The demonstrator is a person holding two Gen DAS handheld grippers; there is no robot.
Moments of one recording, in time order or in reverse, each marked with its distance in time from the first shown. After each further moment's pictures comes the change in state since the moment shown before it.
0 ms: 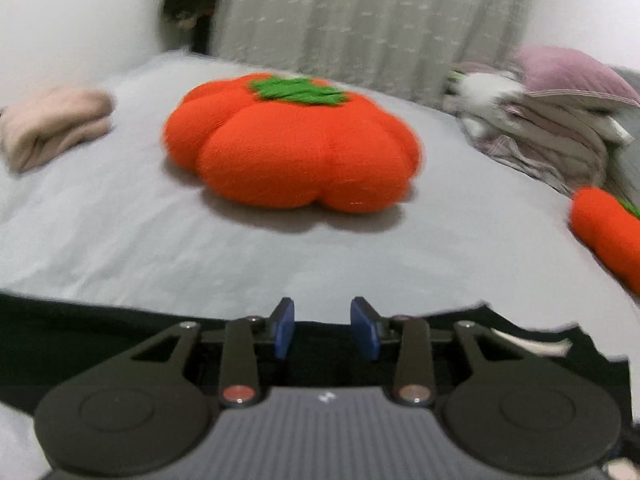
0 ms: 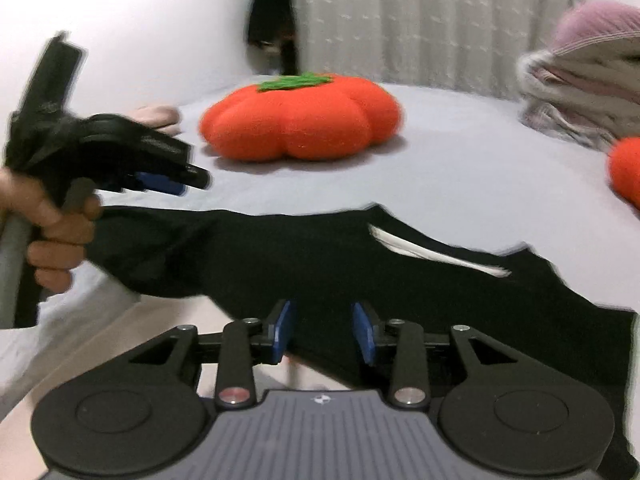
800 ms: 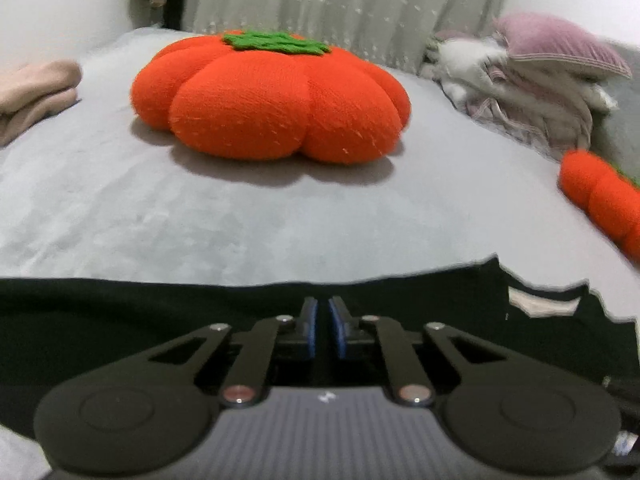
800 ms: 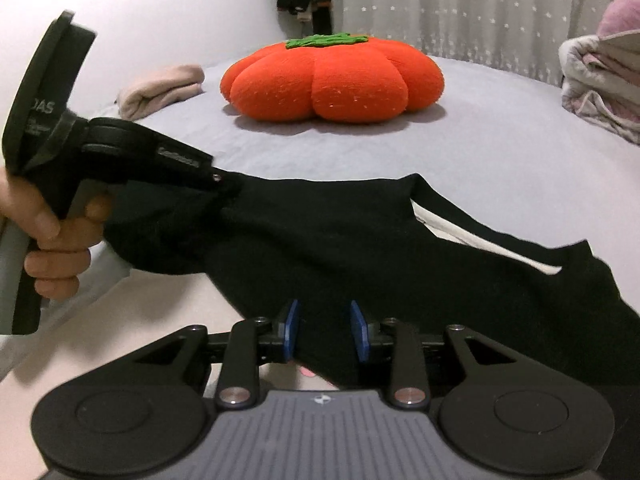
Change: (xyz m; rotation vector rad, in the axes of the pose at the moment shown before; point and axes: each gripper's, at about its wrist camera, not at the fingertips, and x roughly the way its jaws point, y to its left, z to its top) left arm 0.037 0.029 -0.015 -0.042 0.072 -0.044; right arm 0.051 0.016 0.002 -0.090 0.072 0.107
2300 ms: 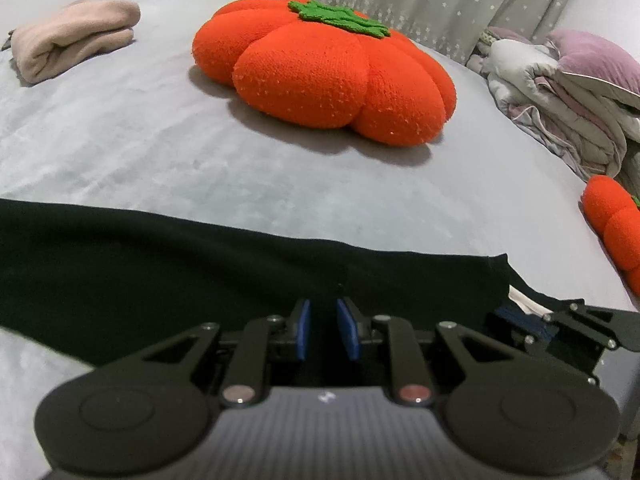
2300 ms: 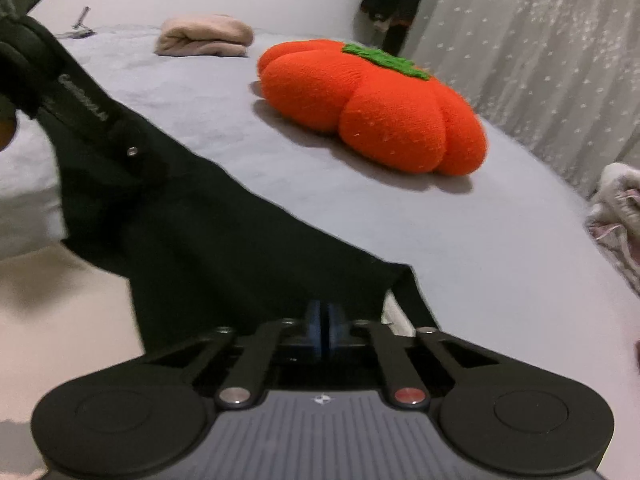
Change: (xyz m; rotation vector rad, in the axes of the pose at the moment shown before) left arm -0.024 0.010 0.001 -0.137 0.132 0.063; right arm 0.039 0.003 0.038 -0.439 -0.014 -0.094
